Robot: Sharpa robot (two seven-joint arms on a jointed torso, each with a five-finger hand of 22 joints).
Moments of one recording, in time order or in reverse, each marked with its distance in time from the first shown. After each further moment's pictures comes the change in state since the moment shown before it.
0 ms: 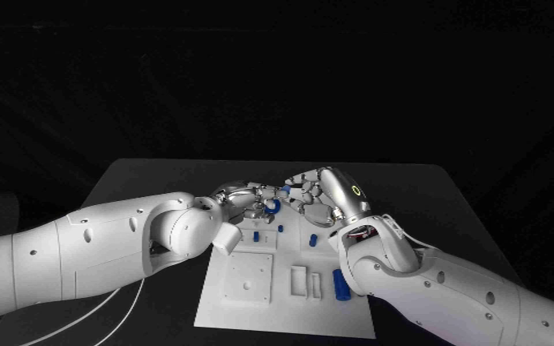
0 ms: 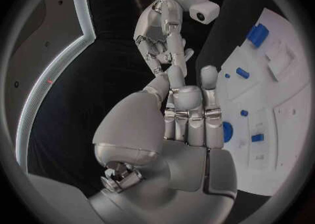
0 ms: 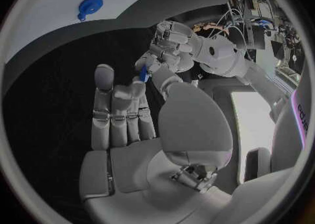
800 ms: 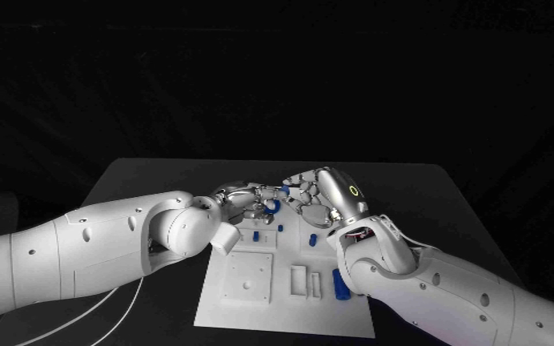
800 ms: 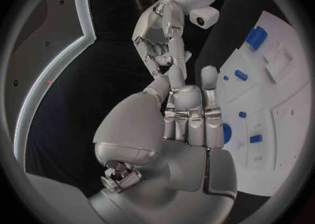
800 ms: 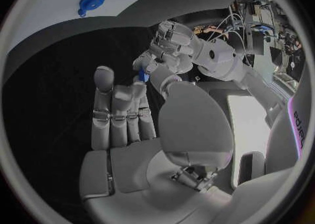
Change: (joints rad) left arm 0.001 -0.001 0.001 -0.006 -0.005 0.031 -0.016; left_hand -0.027 0.008 -0.016 0.014 0.000 -0.032 0.006 -0.002 0.000 -0.019 0.006 0.004 0.000 -0.004 0.004 0.000 -0.004 0.000 -0.007 0.007 0.004 0.000; right arm -0.003 0.011 -0.003 -0.017 -0.058 -0.018 0.003; right_hand 0.003 0.008 0.085 0.004 -0.008 0.028 0.002 0.003 -0.002 0.012 -0.004 -0.026 0.047 0.003 -0.003 -0.003 0.018 -0.001 0.004 -0.004 -0.003 0.062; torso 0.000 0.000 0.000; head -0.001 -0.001
